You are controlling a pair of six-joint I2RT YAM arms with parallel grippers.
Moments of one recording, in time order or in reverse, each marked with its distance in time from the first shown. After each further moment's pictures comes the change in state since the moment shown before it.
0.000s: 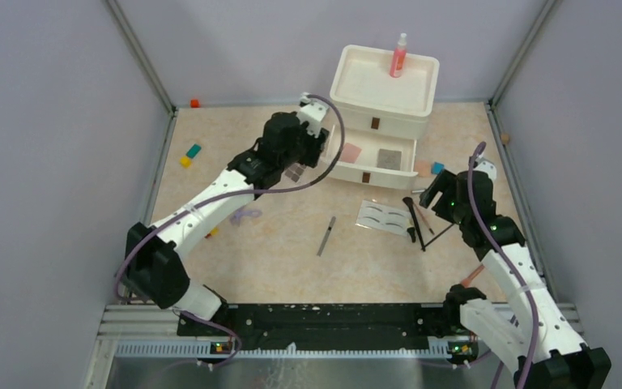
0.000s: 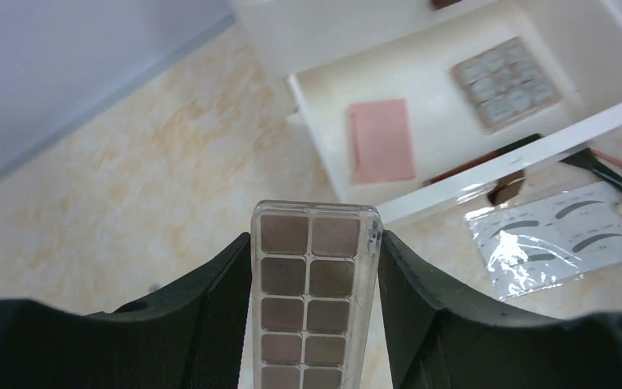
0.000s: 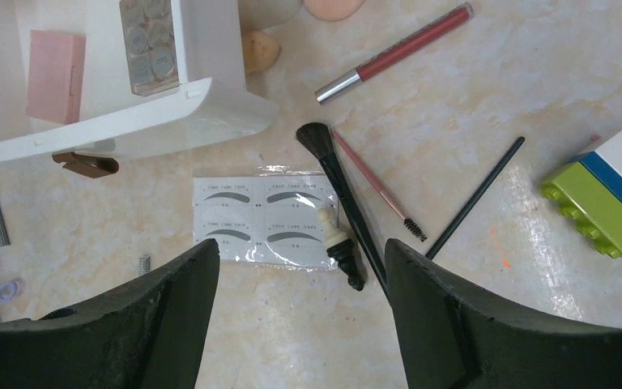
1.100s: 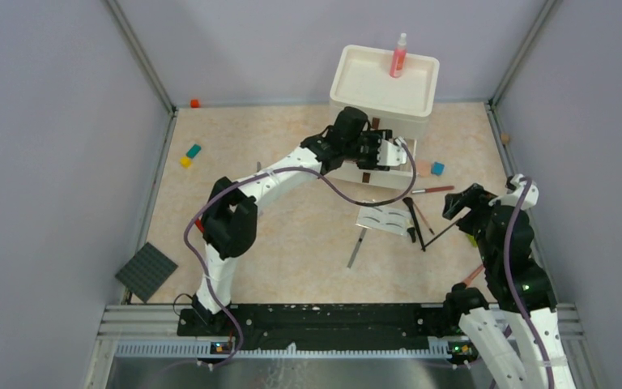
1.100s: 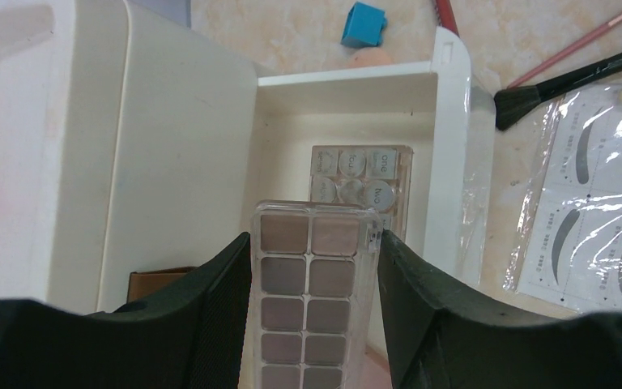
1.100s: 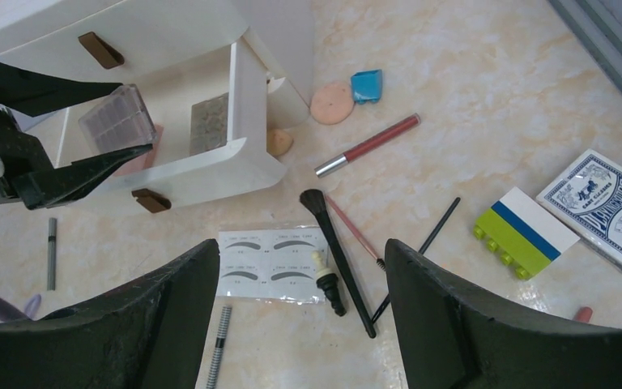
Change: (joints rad) left arm -0.170 0.572 0.513 -0.030 0.537 0.904; right arm 0.000 -0.410 0.003 -0.082 0.128 -0.078
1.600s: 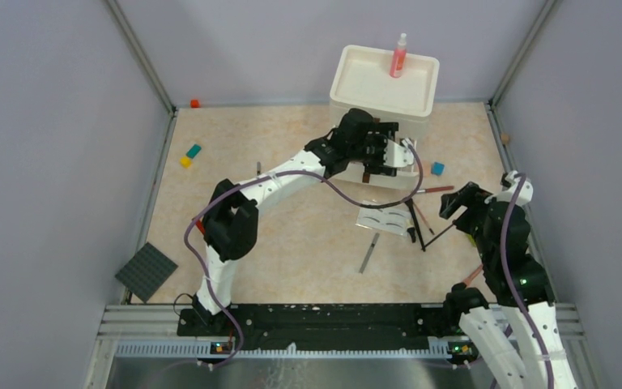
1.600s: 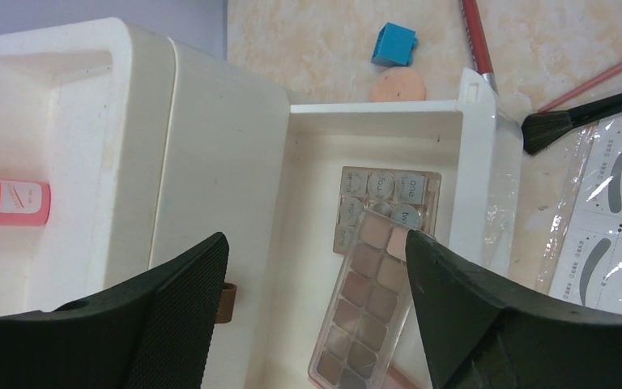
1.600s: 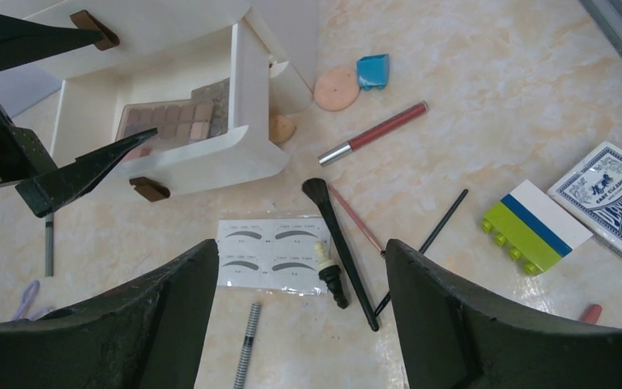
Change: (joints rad) left arm -0.033 0.005 -0.003 0.063 -0.084 0.010; right arm 0.000 0.033 -0.001 0.001 -0.027 0.001
